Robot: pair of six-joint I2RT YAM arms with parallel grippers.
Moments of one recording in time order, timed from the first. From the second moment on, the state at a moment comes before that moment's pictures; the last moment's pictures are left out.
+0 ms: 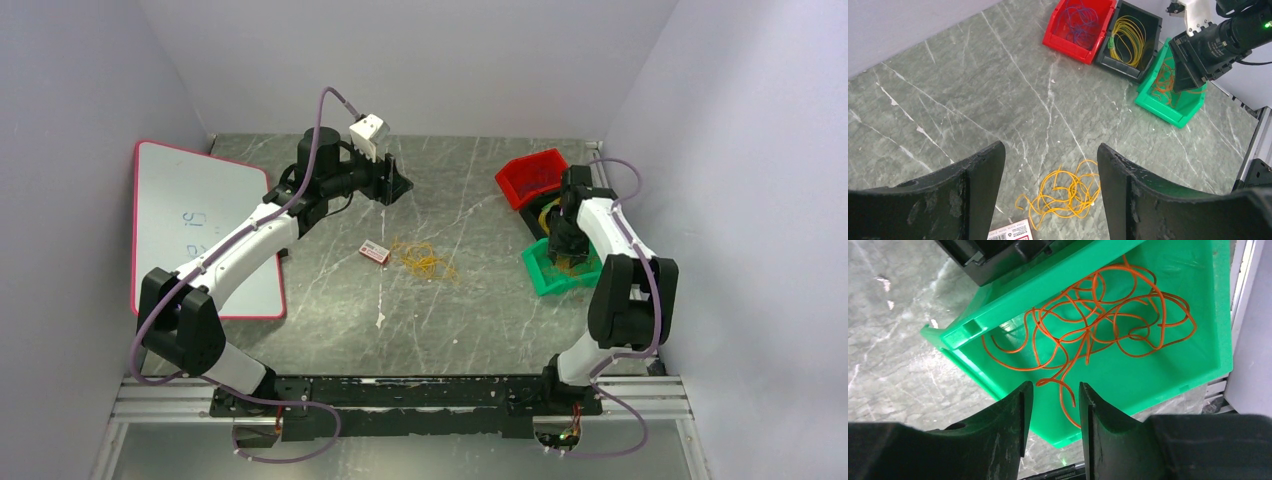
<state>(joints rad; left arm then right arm) -0.49 1.51 1.25 -0.01 0.40 -0.10 -0.07 1.61 1.18 -0.90 0.18 0.13</state>
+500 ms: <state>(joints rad) -0.49 1.51 1.25 -0.01 0.40 -0.10 -0.04 1.66 1.14 -0.89 0.26 0.13</state>
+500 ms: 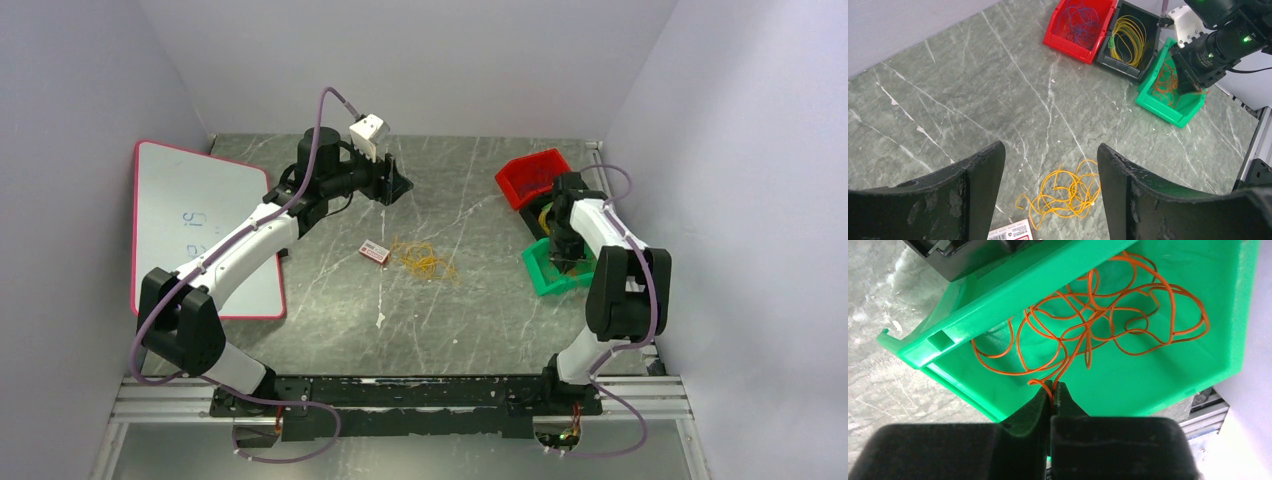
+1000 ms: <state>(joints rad) -0.49 1.51 1.25 -0.01 0.40 -0.10 -0.04 1.62 1.39 -0.94 0.35 0.11</state>
